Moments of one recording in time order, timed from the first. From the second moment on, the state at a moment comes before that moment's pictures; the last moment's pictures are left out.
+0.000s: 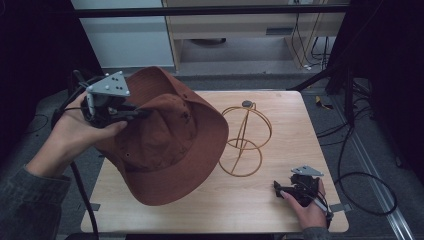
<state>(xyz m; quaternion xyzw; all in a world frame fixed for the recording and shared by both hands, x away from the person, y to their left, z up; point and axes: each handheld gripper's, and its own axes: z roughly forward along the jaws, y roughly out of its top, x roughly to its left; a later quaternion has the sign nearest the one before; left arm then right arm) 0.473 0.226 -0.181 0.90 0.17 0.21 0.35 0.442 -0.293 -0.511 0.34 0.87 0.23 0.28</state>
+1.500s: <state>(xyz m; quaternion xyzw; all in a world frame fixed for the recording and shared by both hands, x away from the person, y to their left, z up) 0.531 0.067 -0.156 0.92 0.12 0.19 0.33 0.441 -0.292 -0.511 0.34 0.87 0.23 0.28</state>
